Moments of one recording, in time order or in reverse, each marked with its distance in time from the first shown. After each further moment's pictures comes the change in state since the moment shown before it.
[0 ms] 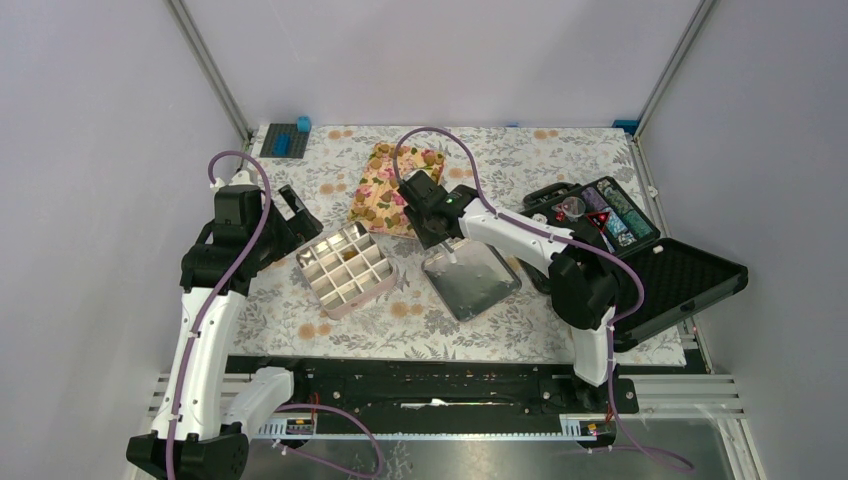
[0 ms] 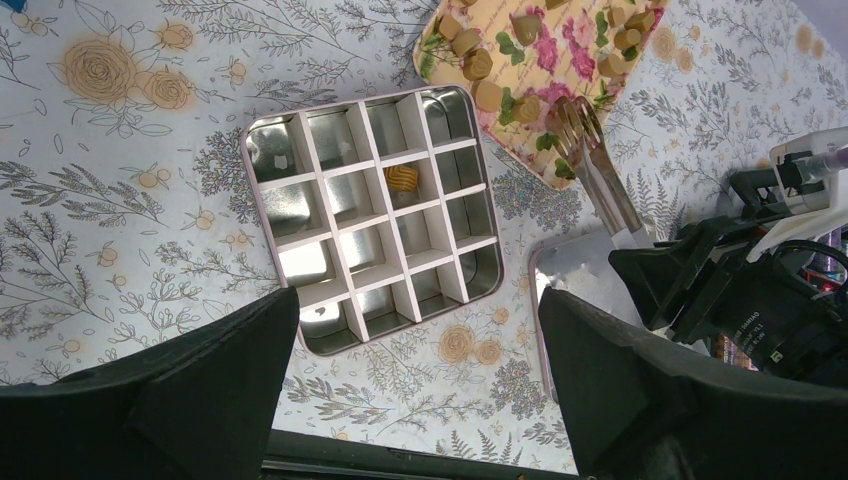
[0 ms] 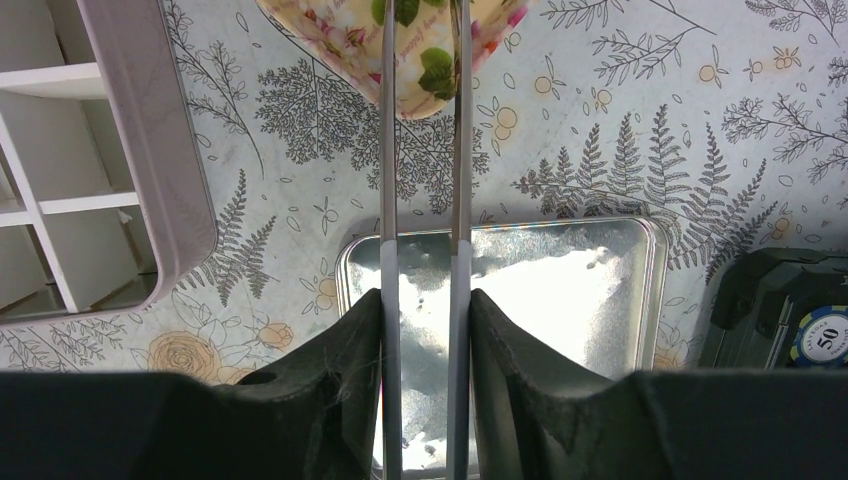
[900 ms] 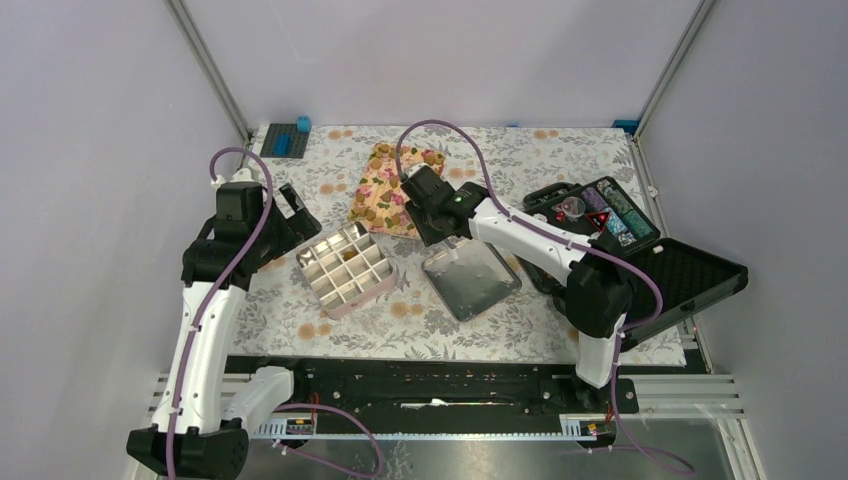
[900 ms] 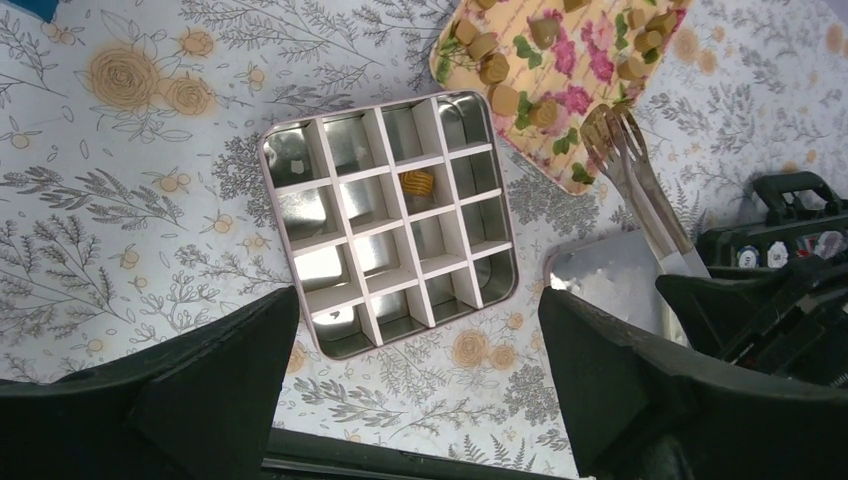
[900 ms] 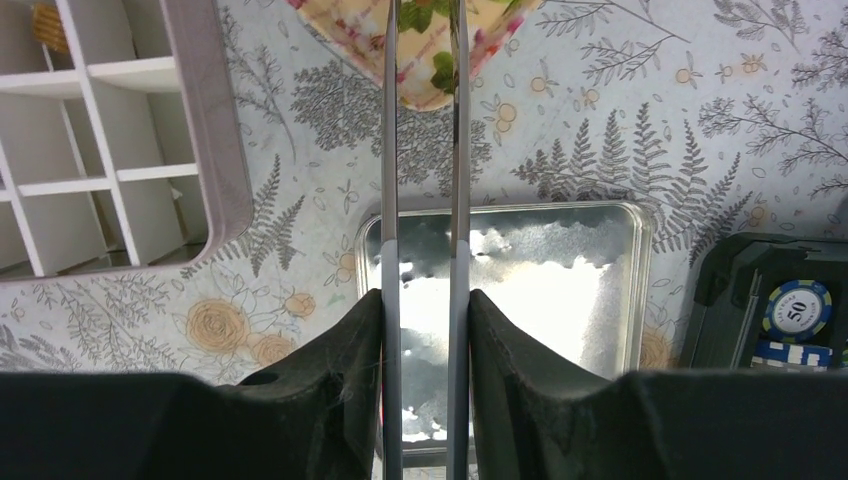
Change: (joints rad) left arm 0.000 0.019 0.015 -0.010 -0.023 0.018; right arm 0.010 -0.082 -0.002 -0.023 -0.008 0.008
